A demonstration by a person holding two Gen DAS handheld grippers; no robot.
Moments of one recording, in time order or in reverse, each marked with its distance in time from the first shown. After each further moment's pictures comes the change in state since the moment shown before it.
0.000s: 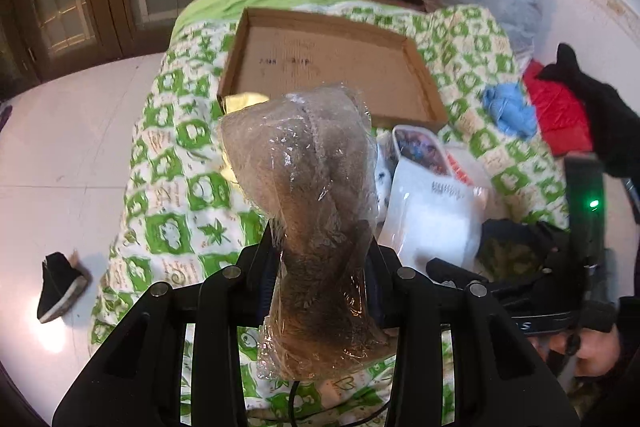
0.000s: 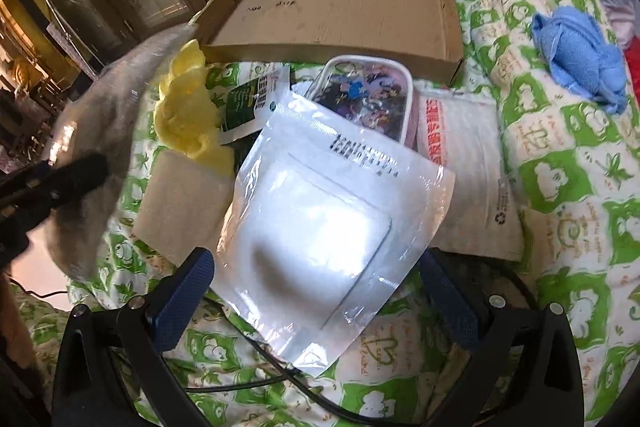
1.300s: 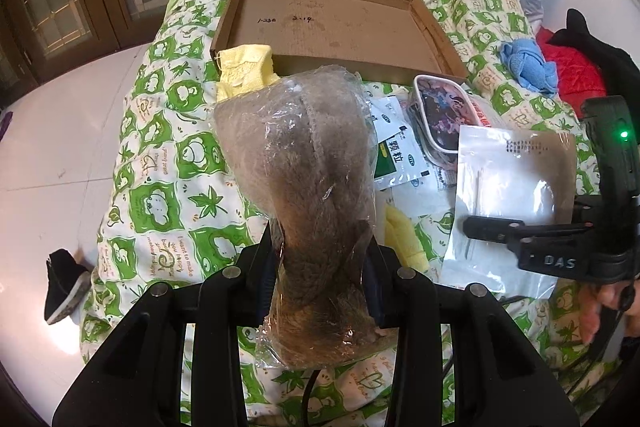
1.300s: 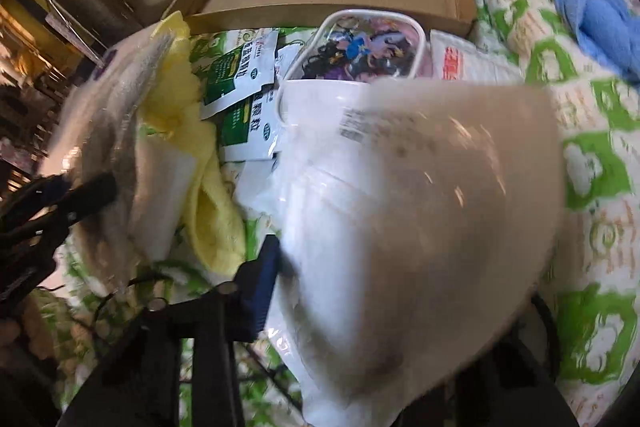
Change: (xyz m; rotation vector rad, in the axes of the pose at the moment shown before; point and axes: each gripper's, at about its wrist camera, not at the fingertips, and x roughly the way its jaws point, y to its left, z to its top) left arm 0.040 -0.002 -0.026 0.051 0.081 0.038; right arm 0.025 -0.032 -0.003 0.029 0.132 0.102
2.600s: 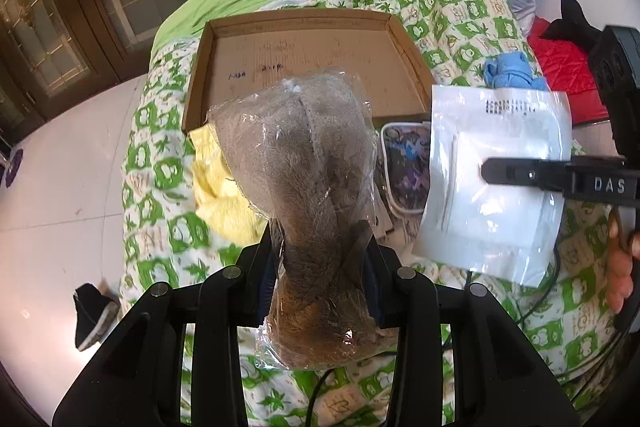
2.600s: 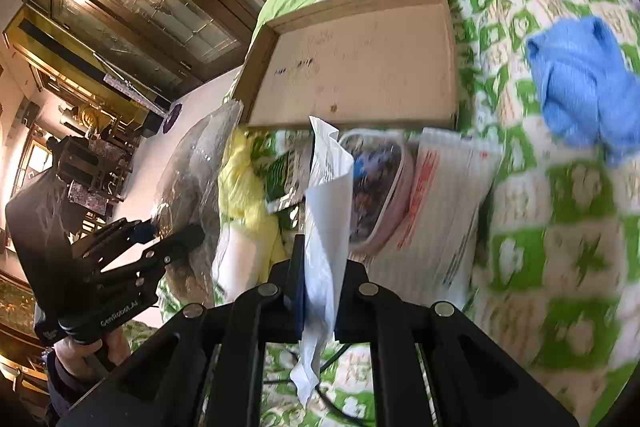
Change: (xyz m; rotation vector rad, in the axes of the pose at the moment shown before) left arm -0.013 -0.045 0.062 0.094 -0.005 0.066; right arm -0.076 -0.052 0.053 0.065 -0.132 0.262
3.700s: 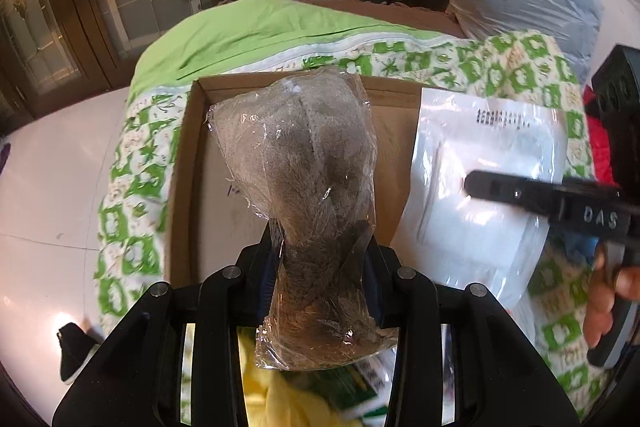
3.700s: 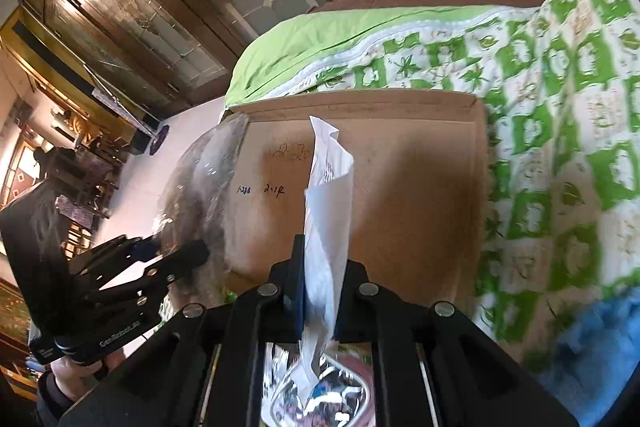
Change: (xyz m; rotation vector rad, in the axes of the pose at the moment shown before) left arm 0.094 0.053 0.134 -0.101 -0.035 -0.027; right arm 0.064 -0.022 0.144 -0.031 -0.066 -0.024
